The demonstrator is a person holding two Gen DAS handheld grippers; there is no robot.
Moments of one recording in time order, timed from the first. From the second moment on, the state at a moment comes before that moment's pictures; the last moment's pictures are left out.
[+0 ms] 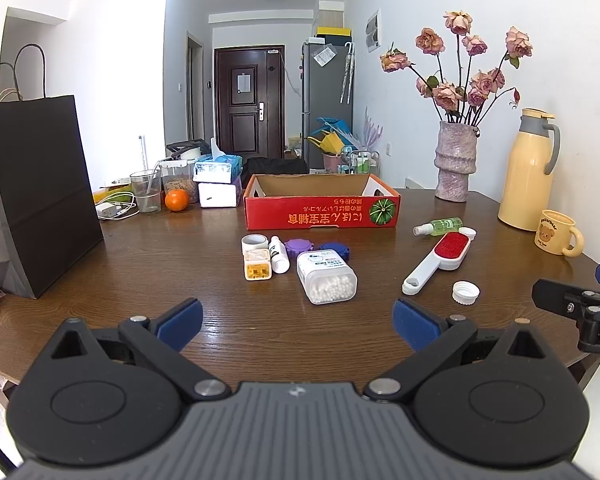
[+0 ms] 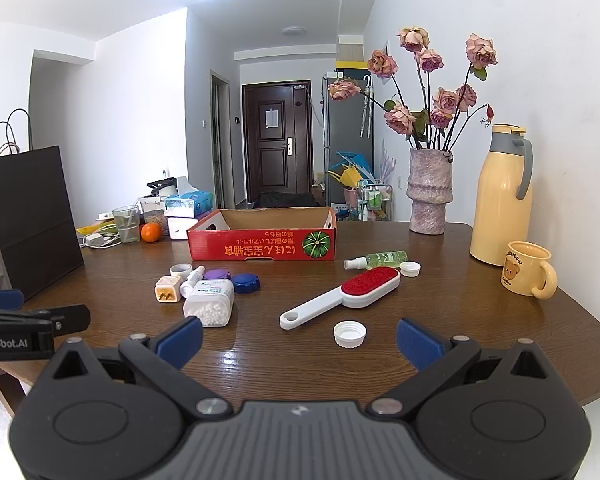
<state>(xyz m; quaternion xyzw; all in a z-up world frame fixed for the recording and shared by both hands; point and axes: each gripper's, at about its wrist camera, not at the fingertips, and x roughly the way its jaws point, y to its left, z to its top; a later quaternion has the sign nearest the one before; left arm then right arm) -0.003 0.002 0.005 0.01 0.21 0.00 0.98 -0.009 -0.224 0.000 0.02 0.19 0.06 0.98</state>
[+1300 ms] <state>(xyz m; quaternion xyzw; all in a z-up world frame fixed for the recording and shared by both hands) 0.039 -0.003 -0.006 0.00 0.24 -0.01 0.97 0.027 -0.229 -0.009 0.02 0.22 0.05 0.97</state>
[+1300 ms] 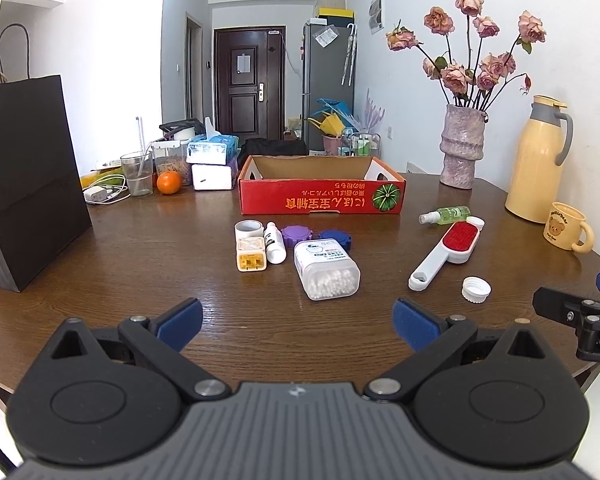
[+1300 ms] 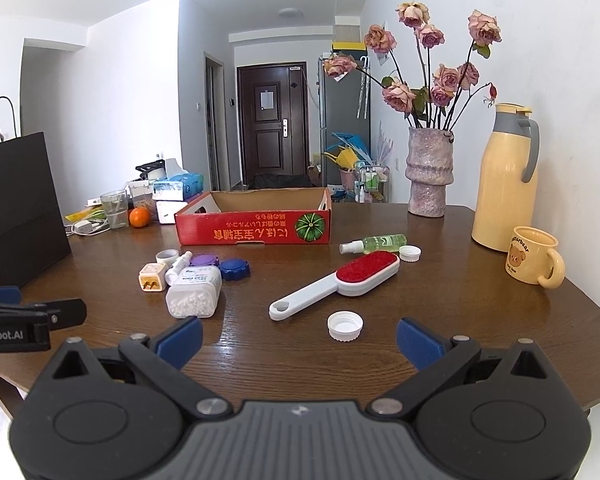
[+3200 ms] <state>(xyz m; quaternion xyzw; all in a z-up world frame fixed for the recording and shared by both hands) 0.208 -0.021 -0.057 -0.02 0.34 0.00 0.94 0.203 -0.255 -0.100 0.03 0.36 0.03 0.93</state>
